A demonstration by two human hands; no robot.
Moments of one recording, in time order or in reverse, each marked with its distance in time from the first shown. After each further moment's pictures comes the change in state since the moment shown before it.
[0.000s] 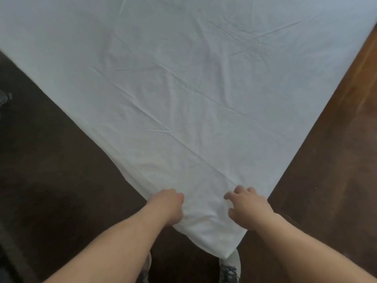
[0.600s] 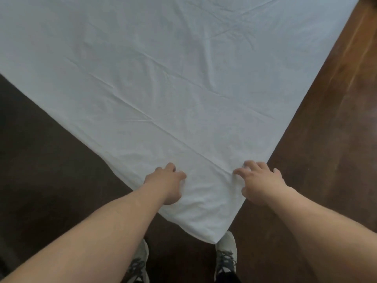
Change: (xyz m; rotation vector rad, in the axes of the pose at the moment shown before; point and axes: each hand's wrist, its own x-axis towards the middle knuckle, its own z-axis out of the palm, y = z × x) left_hand 0.021 0.032 -0.014 0.068 0.026 0.021; right_hand 0.003 0.072 0.000 -0.014 -0.001 0.108
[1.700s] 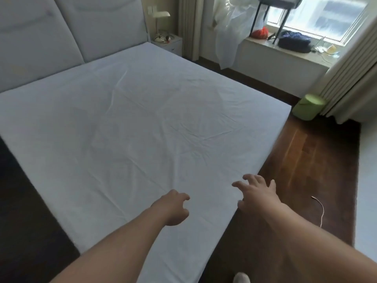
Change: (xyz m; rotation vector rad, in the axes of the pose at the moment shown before) left_hand -0.115 0.130 -0.334 -0.384 0.290 0.115; right_hand -0.120 0.156 -0.374 -0.079 0.362 0.048
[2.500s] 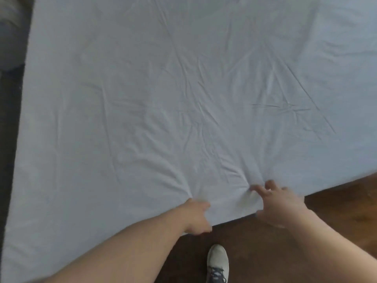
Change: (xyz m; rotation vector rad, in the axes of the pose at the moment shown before) left_hand 0.440 0.225 0.162 -0.417 -0.291 -0.496; right_hand 0.473 0.286 0.143 -0.287 -0.396 -0.466
